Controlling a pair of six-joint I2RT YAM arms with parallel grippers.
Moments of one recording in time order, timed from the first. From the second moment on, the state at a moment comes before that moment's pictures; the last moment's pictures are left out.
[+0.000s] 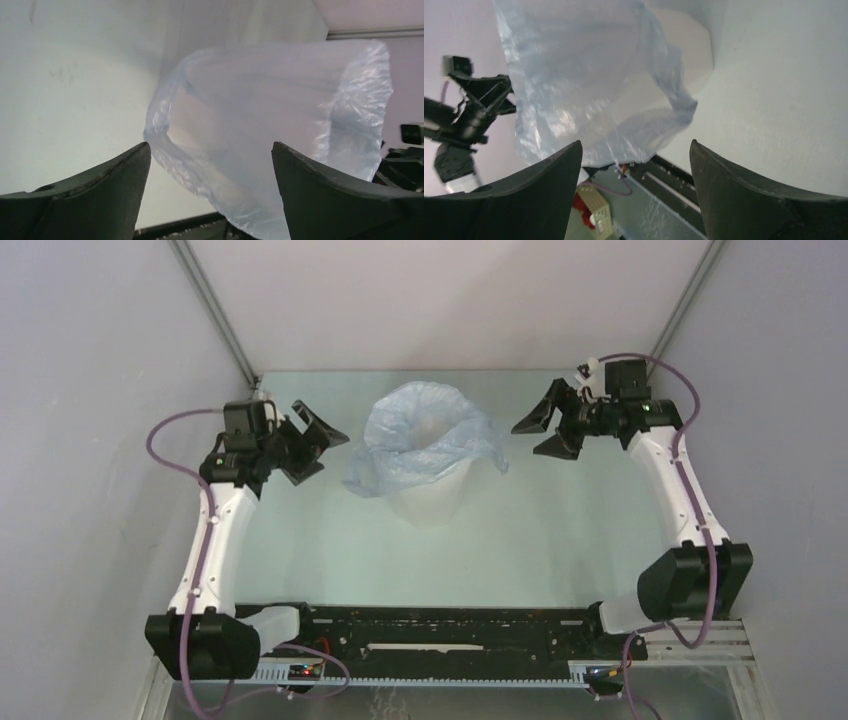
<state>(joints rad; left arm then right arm) 0.03 1.19 1.23 -0.74 0.36 -0.72 0.06 1.50 1.54 -0.89 -0.70 0.57</state>
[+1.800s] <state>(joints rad) -0.09 1.35 0.84 -0.45 0.45 -0.96 0.25 1.18 0.95 -0.52 -0.67 0.39</state>
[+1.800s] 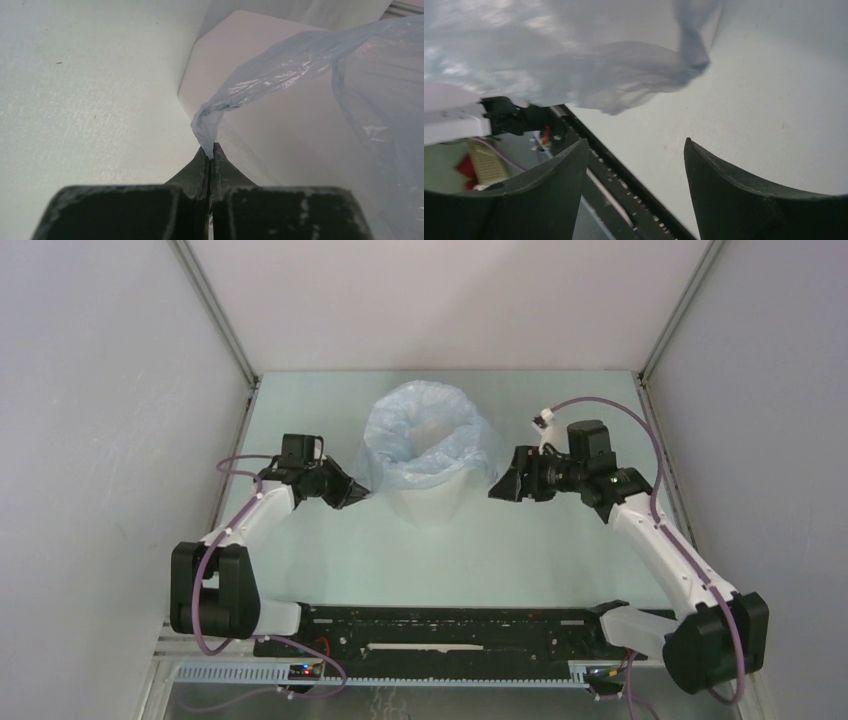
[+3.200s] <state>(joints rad) -0.09 1.43 0.95 -0.60 0.40 -0.79 0.37 1.42 0.84 -0.06 -0.59 0.31</state>
